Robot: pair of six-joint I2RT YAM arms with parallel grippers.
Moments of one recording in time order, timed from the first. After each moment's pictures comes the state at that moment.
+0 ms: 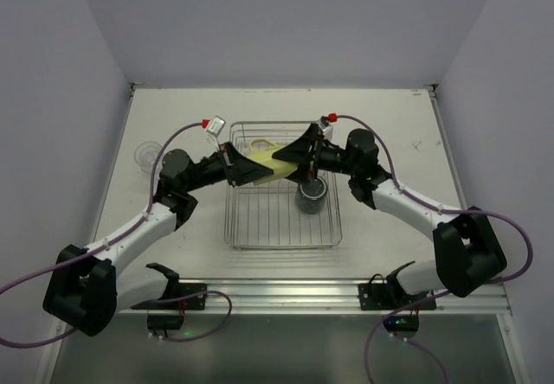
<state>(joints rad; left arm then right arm) -0.42 1.15 0.60 0.71 0.82 -1.13 0.51 1.40 0.81 0.54 -0.78 1.50</state>
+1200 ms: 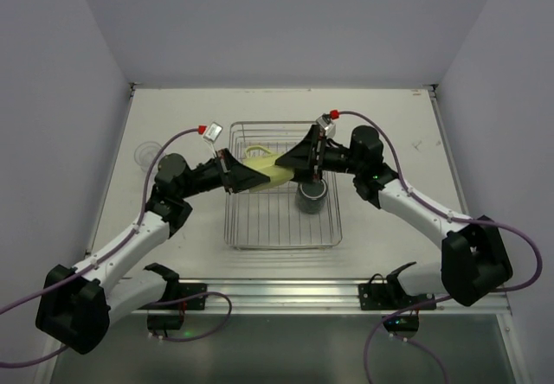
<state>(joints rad) -0.43 1.03 0.58 0.54 0.80 -1.08 0.49 1.35 0.84 0.39 -0.84 1.30</state>
